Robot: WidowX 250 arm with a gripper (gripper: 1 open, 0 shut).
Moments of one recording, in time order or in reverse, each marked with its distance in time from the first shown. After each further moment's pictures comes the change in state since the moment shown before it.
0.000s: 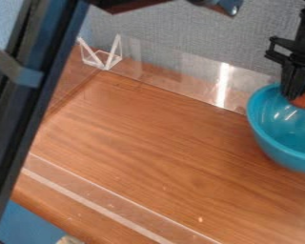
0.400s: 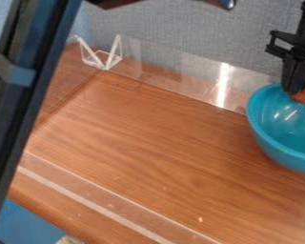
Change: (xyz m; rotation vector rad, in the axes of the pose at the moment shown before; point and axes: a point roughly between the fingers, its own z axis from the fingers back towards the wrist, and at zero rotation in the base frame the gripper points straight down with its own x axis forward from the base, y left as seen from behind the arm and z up) arm -0.002 0.000 0.003 0.000 0.005 -0.002
